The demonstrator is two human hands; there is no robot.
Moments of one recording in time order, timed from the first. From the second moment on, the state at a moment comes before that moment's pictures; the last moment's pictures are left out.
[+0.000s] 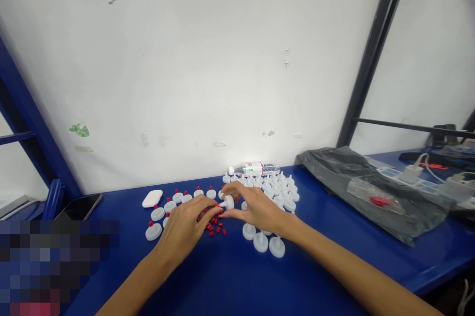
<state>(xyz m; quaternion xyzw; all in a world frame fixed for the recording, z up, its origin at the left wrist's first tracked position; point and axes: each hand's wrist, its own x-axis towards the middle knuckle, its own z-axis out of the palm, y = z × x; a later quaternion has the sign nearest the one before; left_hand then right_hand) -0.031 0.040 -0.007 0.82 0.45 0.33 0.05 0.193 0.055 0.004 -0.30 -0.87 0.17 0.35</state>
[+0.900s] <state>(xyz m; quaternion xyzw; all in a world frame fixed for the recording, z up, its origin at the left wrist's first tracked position) -0.013 0.019 -0.004 0.83 0.47 0.29 0.07 0.187 0.034 0.008 -0.30 -0.87 0.20 0.33</state>
